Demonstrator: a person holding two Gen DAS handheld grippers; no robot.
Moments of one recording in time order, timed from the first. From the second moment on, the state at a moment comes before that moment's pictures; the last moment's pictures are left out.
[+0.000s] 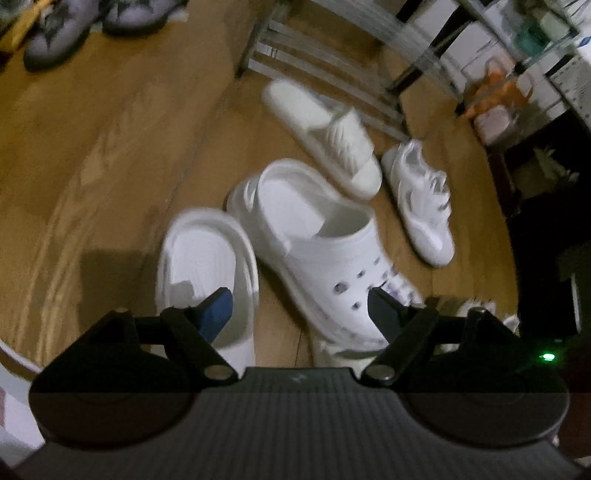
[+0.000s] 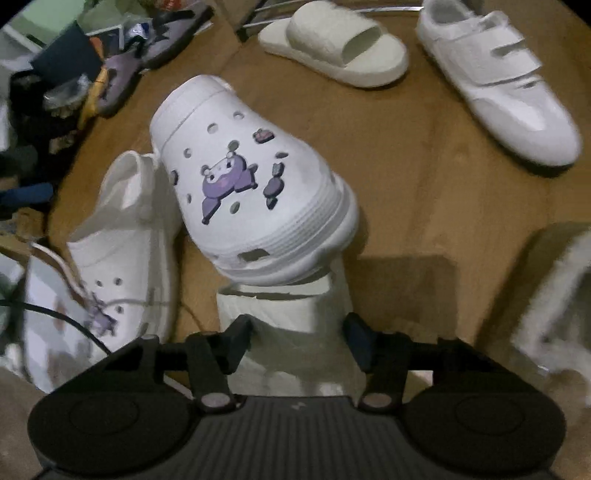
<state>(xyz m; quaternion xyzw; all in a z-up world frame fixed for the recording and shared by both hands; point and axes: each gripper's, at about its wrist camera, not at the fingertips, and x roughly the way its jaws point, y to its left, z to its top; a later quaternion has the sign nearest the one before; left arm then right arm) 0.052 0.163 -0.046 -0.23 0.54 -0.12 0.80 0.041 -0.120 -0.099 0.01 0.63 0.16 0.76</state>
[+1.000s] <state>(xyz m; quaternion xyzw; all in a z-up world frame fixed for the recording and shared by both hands) 0.039 0.152 -0.063 -0.07 0.54 -0.05 0.84 0.211 0.052 -0.070 -0.20 0.67 0.21 0.68</state>
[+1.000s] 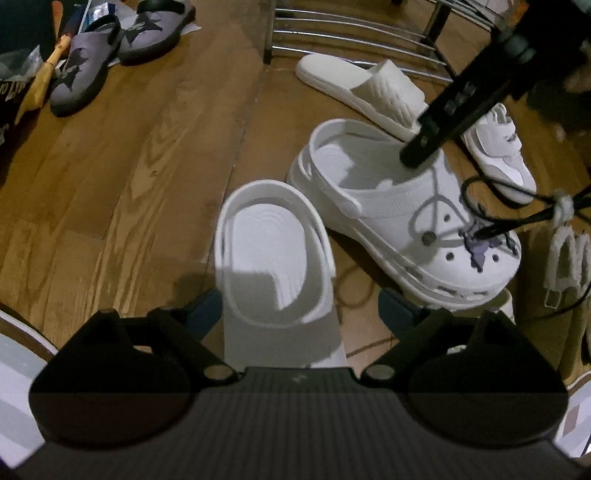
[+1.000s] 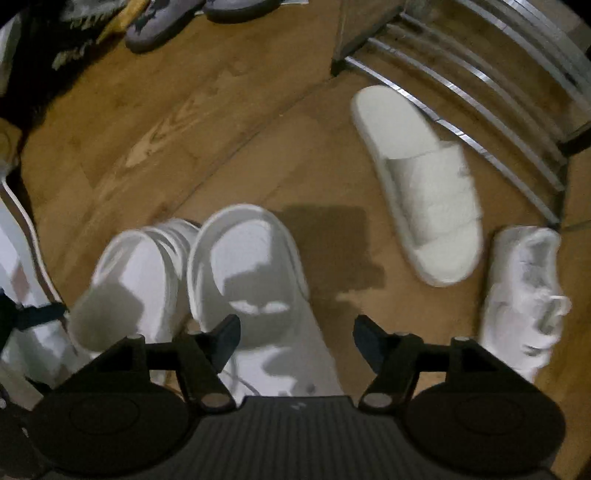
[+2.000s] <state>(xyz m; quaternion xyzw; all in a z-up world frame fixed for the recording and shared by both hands) 0.037 0.196 -0.064 -0.06 0.52 -0.04 0.85 0.248 -0.027 -0.113 0.23 0.71 0.13 0.65</state>
